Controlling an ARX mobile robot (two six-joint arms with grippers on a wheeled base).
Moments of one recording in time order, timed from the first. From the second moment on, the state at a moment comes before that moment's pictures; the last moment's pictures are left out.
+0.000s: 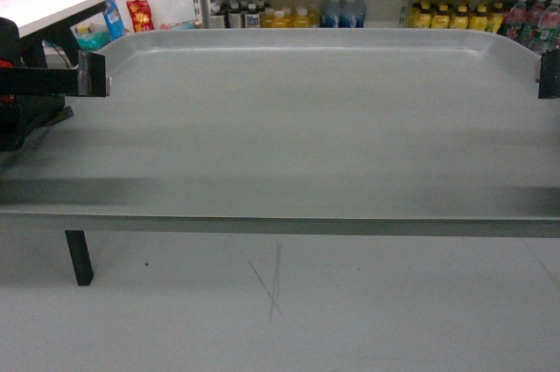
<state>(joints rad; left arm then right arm) -0.34 1.23 0.67 0.08 -0.27 -0.10 0.38 1.24 0.71 -0.02 0.29 0.25</state>
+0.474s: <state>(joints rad) -0.34 1.23 0.67 0.07 -0.27 -0.11 0.38 1.23 0.71 -0.03 0.29 0.25</state>
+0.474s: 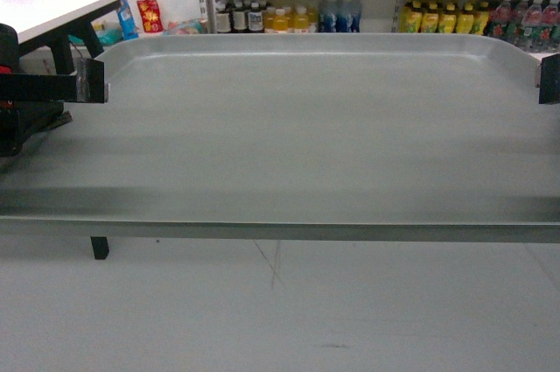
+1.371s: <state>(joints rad) -0.34 1.23 0.67 0.08 -0.27 -0.11 0.38 1.23 0.71 -0.02 0.29 0.25</state>
